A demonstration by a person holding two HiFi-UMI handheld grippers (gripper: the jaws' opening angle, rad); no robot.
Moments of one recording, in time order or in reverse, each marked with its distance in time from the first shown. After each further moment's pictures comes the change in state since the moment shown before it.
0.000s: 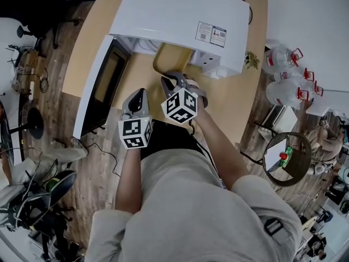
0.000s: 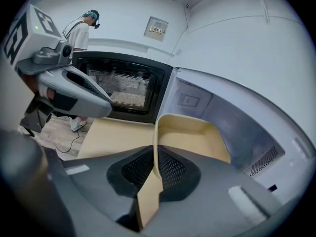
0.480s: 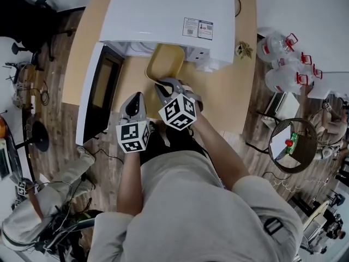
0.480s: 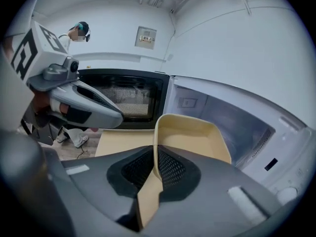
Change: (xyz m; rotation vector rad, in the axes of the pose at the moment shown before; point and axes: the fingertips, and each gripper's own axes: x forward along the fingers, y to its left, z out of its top) left arm -0.010 -0.008 0.001 0.051 0.023 -0.049; right arm -0.024 0.021 0.005 0.142 -0.075 0.023
